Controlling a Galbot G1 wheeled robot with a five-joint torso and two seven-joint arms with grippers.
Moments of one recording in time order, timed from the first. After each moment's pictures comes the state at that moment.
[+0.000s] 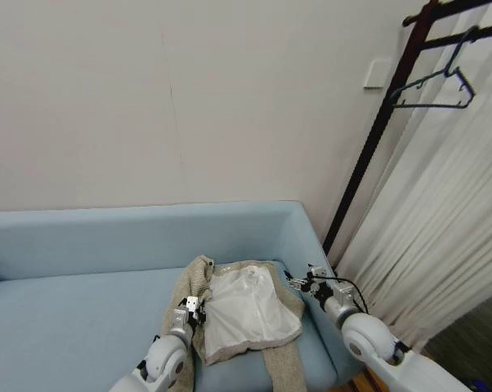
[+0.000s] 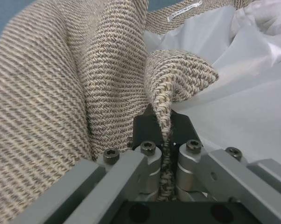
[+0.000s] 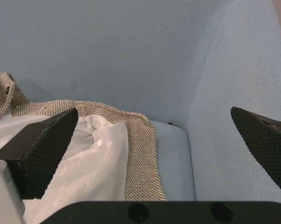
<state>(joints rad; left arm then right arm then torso) 1.19 -1.04 -0.08 -1.90 -0.64 0.44 -0.42 -1.20 0.72 0.26 2.05 0.75 -0.27 0.30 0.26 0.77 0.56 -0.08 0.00</state>
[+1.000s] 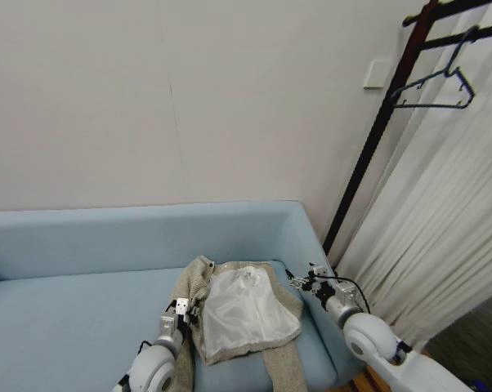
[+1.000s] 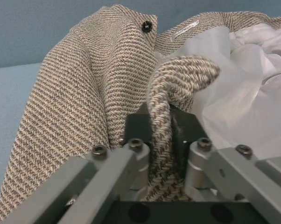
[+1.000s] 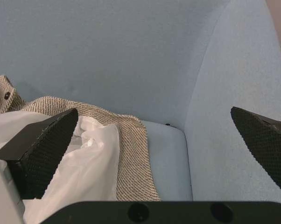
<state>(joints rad) 1.27 -0.99 -0.12 -2.01 -0.61 0.41 -0.44 -1.21 0.72 0.28 2.05 0.75 -0.26 0.29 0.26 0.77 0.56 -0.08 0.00</state>
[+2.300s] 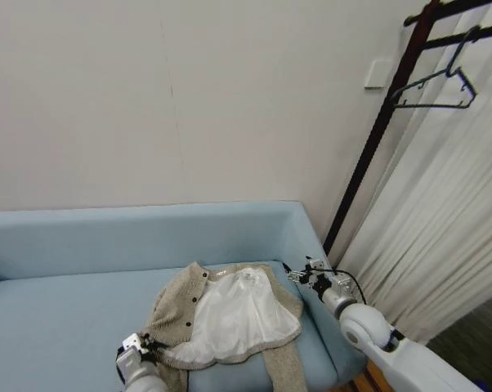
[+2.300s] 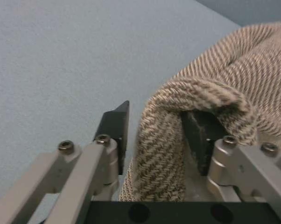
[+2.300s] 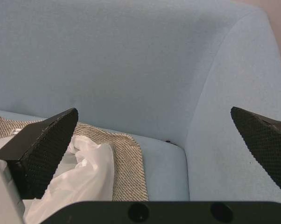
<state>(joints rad) 1.52 -1.26 -0.39 -2.17 -0.85 0.29 -1.09 -1.10 0.70 0.21 2.00 0.75 -0.25 0.26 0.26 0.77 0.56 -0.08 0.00</state>
